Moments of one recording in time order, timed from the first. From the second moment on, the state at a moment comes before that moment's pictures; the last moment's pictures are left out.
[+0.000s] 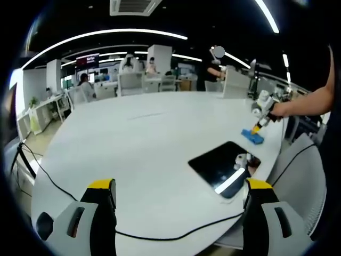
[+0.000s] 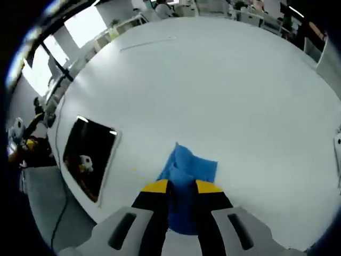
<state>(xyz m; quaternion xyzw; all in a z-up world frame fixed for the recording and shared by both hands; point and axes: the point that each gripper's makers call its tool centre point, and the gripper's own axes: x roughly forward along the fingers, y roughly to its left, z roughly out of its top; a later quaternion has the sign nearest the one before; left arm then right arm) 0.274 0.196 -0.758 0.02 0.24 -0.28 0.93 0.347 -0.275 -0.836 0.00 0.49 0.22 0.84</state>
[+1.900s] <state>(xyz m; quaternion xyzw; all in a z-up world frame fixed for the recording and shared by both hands) 0.276 0.191 -0.757 0.02 0.24 -0.28 0.93 0.283 -0.276 -0.792 -0.03 0.26 0.32 0.91</state>
